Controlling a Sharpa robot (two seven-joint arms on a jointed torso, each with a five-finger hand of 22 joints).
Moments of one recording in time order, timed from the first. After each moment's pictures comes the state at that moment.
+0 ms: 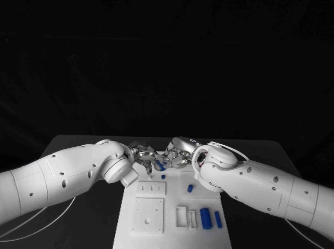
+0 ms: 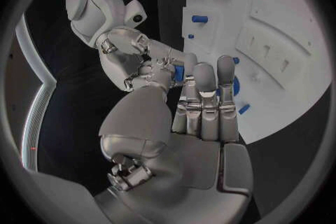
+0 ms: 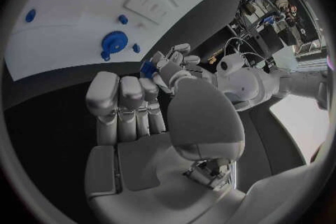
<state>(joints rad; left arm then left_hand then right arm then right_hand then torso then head) 1.39 -0.57 -0.14 1.25 -0.52 -0.12 -0.28 1.20 0.07 0.11 -0.11 0.34 1.13 0.03 0.06 0.64 1.47 -0.04 0.23 0.22 1.34 -0.09 1.04 0.51 0.03 1.08 -0.12 0.84 0.80 1.15 -0.51 0.15 1.33 -1.54 -0.20 -0.27 1.29 -0.09 0.40 -0.11 0.07 1.19 0.07 0.06 0.07 1.30 -0.02 1.01 1.19 1.45 -0.09 1.02 1.09 0.08 1.47 -0.11 0.98 1.31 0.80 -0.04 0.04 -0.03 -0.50</state>
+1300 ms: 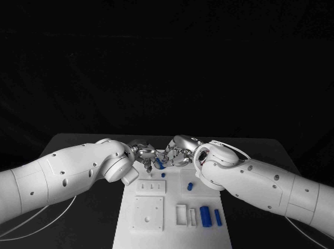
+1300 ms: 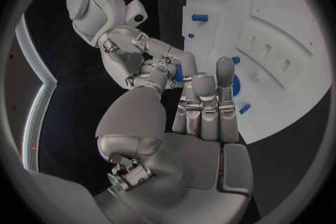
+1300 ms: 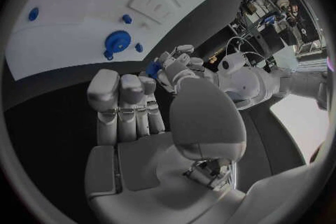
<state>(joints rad) 1.39 -0.56 -0.14 1.25 -0.53 -0.14 -0.27 1.09 0.05 0.21 -0.18 0.66 1.15 0.07 0.07 0.76 1.47 -0.06 0.35 0.25 1.35 -0.12 1.14 0.60 0.03 1.10 -0.14 0.84 0.90 1.15 -0.51 0.15 1.31 -1.54 -0.21 -0.26 1.28 -0.14 0.30 -0.04 0.13 1.05 0.11 0.07 0.06 1.26 -0.01 0.92 1.12 1.45 -0.08 0.97 1.06 0.08 1.47 -0.10 0.92 1.31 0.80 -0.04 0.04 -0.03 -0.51</state>
